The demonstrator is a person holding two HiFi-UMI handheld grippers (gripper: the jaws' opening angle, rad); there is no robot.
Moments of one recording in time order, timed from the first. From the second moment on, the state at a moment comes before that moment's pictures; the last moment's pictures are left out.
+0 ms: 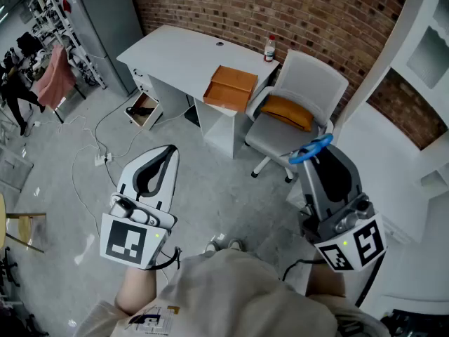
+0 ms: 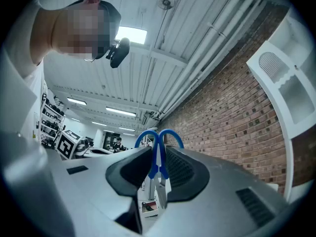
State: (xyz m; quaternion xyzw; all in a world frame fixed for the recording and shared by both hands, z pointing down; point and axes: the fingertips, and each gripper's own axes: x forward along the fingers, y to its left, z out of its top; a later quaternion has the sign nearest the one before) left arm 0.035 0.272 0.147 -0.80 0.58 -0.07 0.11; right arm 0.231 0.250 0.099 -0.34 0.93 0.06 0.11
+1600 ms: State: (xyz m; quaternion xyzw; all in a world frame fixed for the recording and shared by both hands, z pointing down) left arm 0.068 0.241 0.173 -0.80 0.59 -0.06 0.11; right arm 0.250 0.217 0.142 -0.30 0.95 0.05 0.07
